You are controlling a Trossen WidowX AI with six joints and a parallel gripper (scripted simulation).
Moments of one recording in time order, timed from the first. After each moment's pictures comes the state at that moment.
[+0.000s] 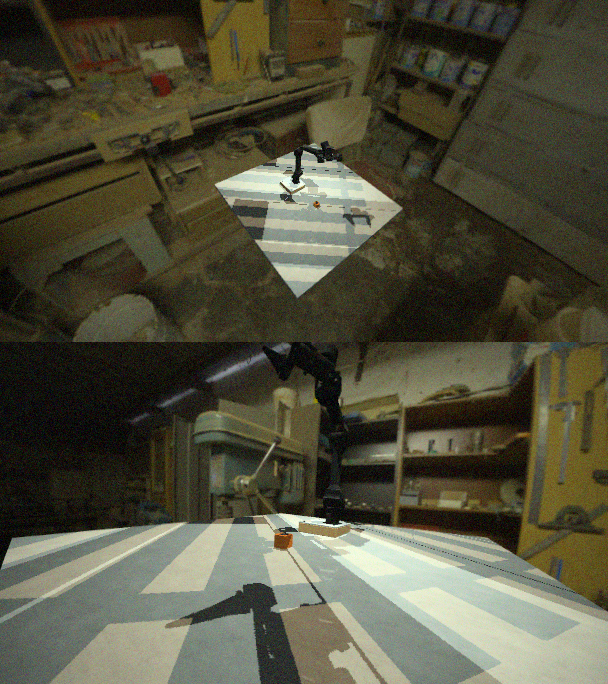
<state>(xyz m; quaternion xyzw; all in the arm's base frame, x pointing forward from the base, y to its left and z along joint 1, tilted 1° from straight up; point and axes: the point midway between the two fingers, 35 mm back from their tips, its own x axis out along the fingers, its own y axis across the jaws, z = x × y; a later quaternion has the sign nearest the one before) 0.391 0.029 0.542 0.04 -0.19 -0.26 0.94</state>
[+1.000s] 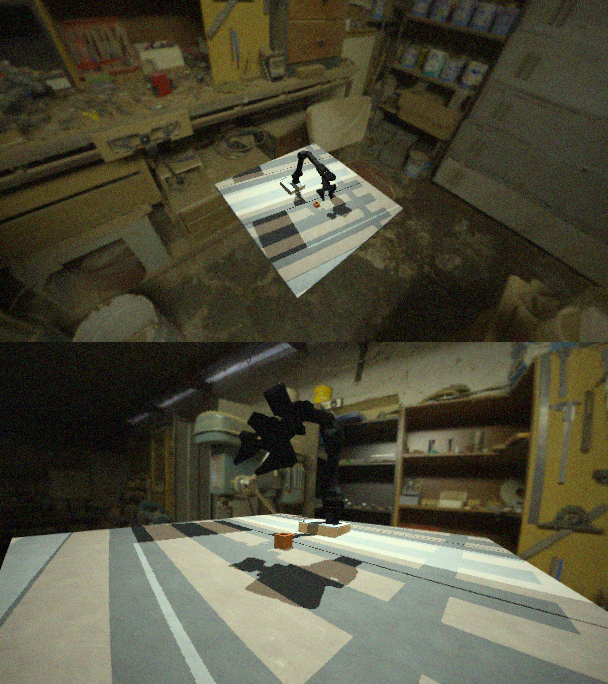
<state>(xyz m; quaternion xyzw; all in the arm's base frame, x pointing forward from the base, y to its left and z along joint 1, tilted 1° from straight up) 0.444 0.031 0.208 -0.16 0.41 -0.02 0.90</state>
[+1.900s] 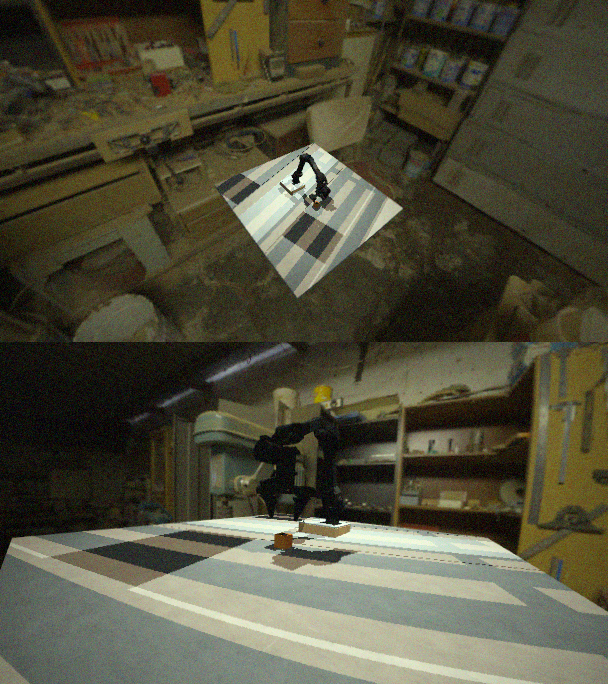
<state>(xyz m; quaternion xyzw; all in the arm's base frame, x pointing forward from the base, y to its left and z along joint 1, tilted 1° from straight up) 0.336 0.035 0.079 -0.06 0.70 0.06 0.71</state>
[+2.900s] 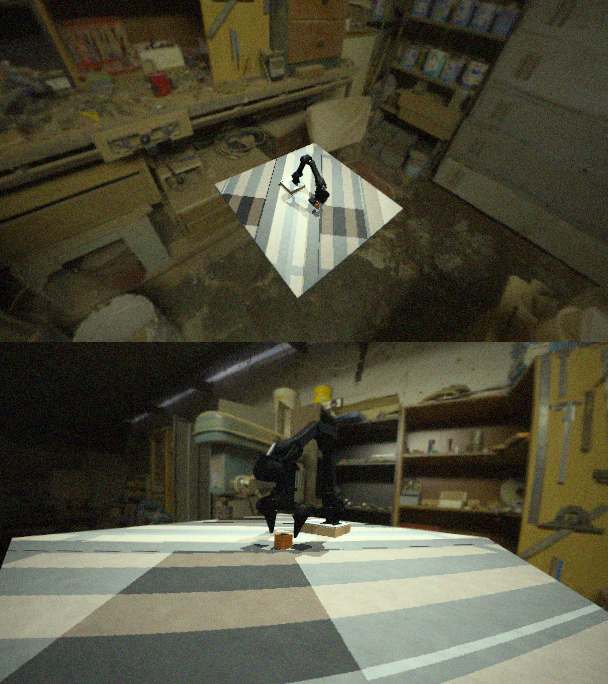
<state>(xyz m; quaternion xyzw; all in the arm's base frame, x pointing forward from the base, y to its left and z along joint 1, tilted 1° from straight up) 0.335 0.036 0.030 -0.06 0.70 0.06 0.71</state>
